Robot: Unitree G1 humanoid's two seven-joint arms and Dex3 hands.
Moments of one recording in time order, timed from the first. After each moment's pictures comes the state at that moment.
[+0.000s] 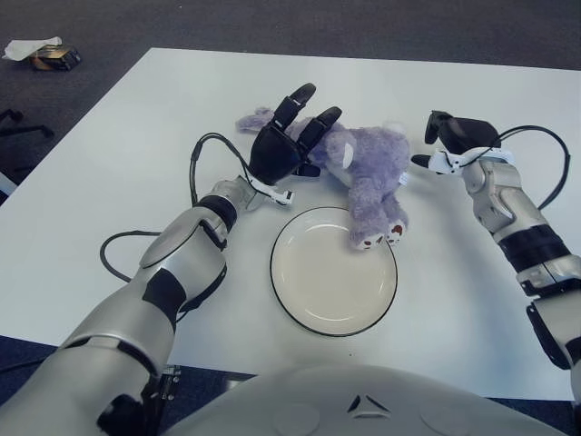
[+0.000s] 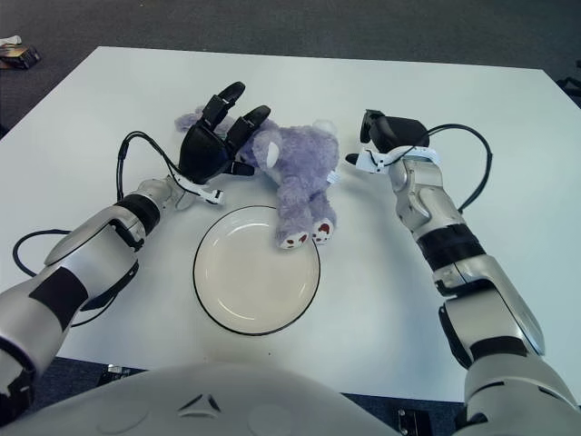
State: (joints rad) left arm -0.93 0.18 -0.81 1.30 1.08 -0.45 1.38; right arm -0.53 -0.67 0.35 0.35 -0.72 0.13 -0.11
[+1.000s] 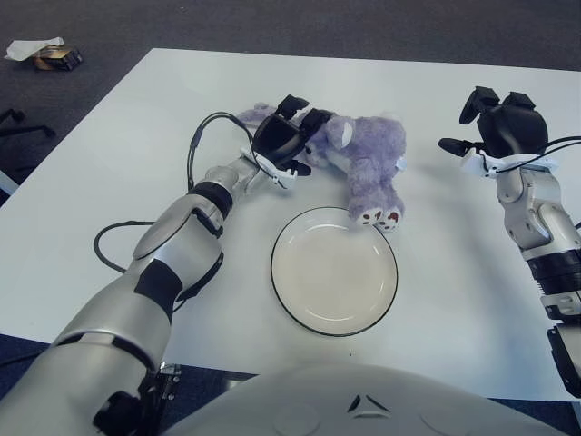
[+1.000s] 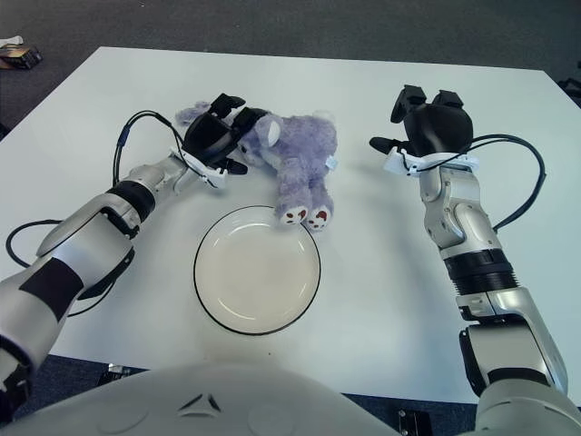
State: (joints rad) left arm -1.00 0.20 -0.75 1.27 0.91 -0.49 0.70; right arm -0.38 -0.70 0.14 0.15 -0.74 0.15 -0.15
